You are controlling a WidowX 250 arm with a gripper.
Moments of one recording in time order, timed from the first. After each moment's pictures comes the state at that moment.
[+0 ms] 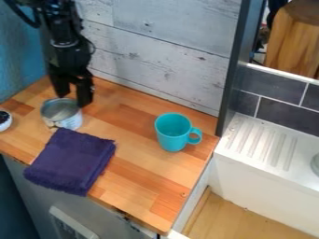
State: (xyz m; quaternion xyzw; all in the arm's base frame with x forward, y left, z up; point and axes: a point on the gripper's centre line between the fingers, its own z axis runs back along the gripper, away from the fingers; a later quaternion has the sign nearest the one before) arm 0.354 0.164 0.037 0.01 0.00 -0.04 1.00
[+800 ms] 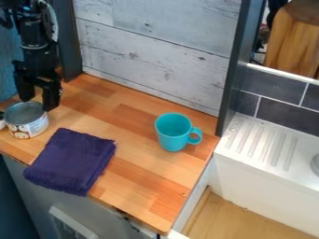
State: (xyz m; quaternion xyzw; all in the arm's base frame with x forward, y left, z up) arm 0.321 0.203 0.035 0.04 0.04 0.02 1.00
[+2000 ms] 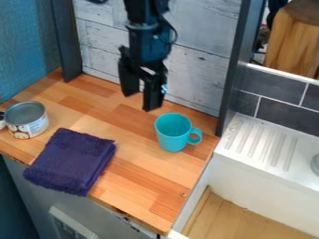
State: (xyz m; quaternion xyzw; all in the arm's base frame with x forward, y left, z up) arm 0.333 0.004 0.101 -0.02 0.02 -0.20 0.98
